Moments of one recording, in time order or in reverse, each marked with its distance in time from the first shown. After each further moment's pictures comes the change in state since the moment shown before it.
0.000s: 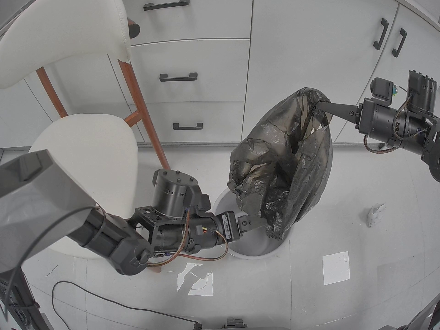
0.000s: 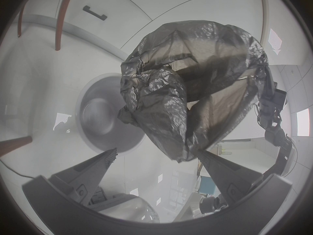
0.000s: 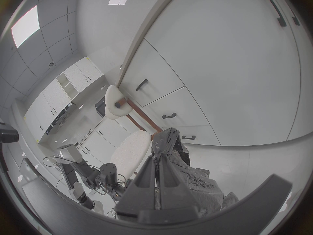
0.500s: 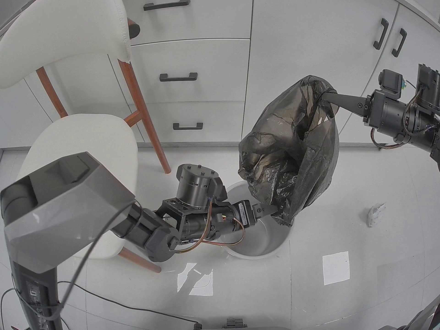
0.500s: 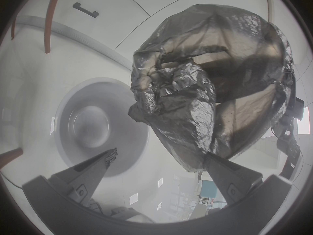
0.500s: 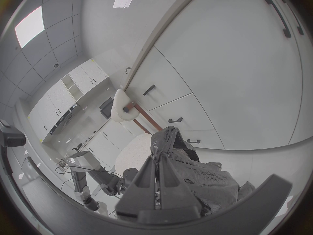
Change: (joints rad) left arm 0.002 0.173 -0.221 0.001 0.011 0.003; right arm 0.005 -0.056 -0.001 0.012 0.021 0.018
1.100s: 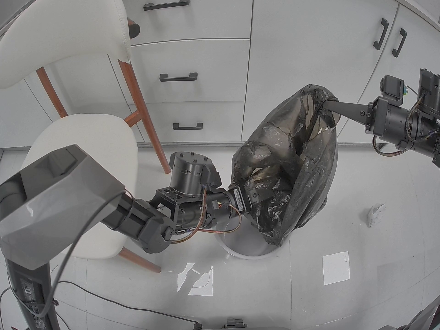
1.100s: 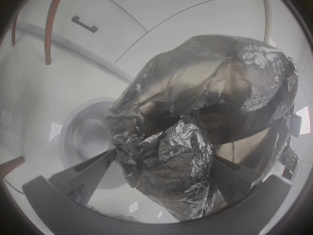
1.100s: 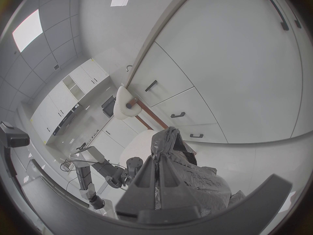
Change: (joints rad) left arm 0.025 -0.025 -0.034 -0.001 0.033 -0.001; right arm 0.002 -0.024 0.040 0.016 0.028 0.013
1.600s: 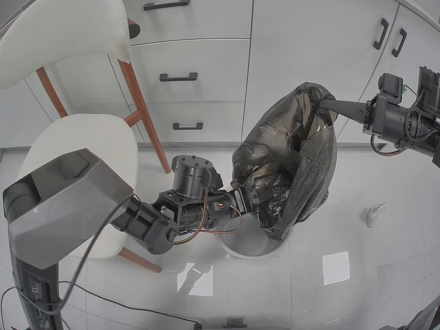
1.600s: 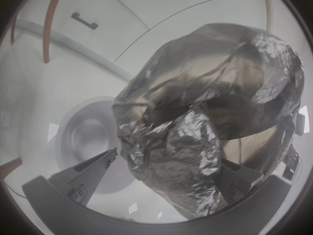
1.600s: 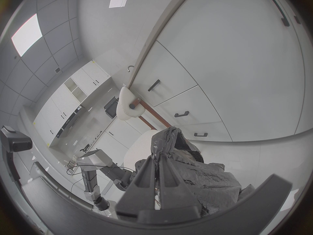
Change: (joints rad) left arm 0.009 0.046 -0.015 -0.048 -0.019 0.001; right arm 0.026 -0.002 -0.007 -0.002 0.000 0.033
